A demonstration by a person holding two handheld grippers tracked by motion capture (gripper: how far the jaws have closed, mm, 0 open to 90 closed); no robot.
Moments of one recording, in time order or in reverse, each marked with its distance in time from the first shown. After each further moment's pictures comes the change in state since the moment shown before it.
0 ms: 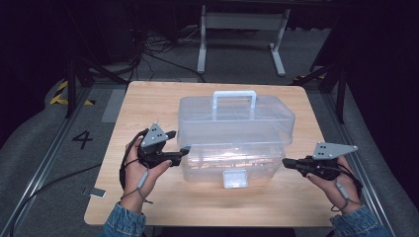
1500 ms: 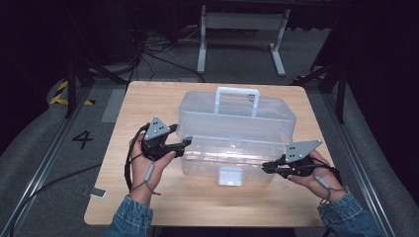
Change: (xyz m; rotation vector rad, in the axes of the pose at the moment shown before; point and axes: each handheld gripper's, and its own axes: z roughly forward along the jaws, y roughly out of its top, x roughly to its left) left arm 0.004 0.007 0.014 -0.059 0.056 -0.062; right arm 0.006 0.022 0.049 0.117 0.211 -0.227
